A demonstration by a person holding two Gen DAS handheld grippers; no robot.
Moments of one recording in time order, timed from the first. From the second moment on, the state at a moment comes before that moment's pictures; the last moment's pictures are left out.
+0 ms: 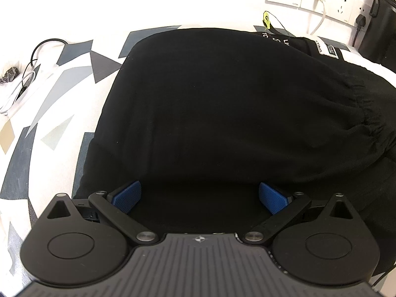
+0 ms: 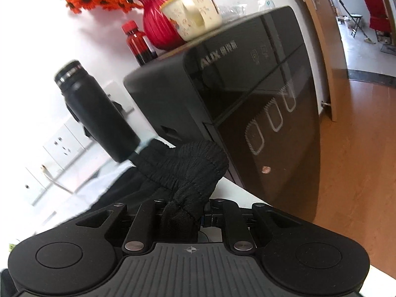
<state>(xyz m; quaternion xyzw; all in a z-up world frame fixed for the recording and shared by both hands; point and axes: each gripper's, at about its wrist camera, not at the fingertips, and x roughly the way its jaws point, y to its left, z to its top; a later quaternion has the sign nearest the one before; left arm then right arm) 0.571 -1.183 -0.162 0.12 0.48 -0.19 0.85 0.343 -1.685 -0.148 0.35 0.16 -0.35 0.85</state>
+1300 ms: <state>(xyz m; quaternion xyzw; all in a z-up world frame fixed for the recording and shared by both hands) 0.613 -0.956 -0.096 -0.11 0.40 -0.28 0.86 0.596 -1.266 -0.131 0.04 0.40 0.14 0.91</state>
